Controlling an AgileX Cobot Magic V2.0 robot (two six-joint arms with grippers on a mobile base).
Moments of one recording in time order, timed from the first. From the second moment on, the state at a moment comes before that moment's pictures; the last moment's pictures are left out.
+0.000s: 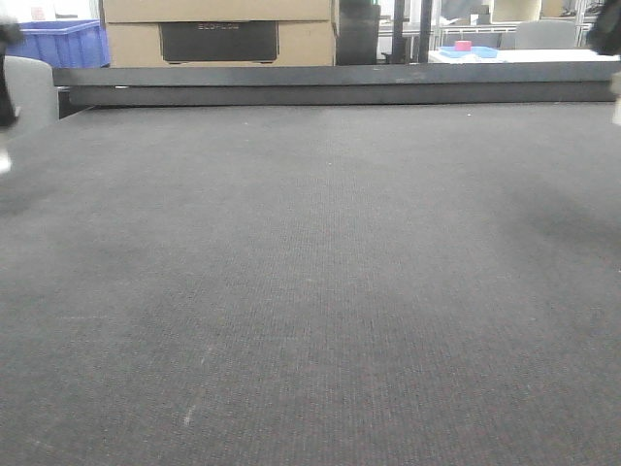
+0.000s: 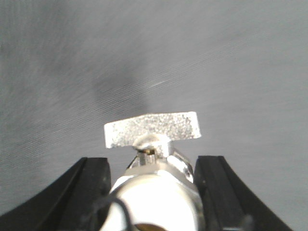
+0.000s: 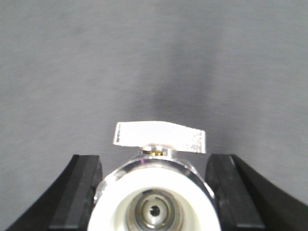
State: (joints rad) left arm 0.13 1.93 -1.81 -0.14 1.19 0.20; right arm 0.09 1.33 -1.18 0.23 0.91 -0.20
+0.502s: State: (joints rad) left arm -0.07 1.73 -1.80 -0.03 1.23 0.10; right arm -0.03 1.32 -1.17 0.21 0.93 -0.20
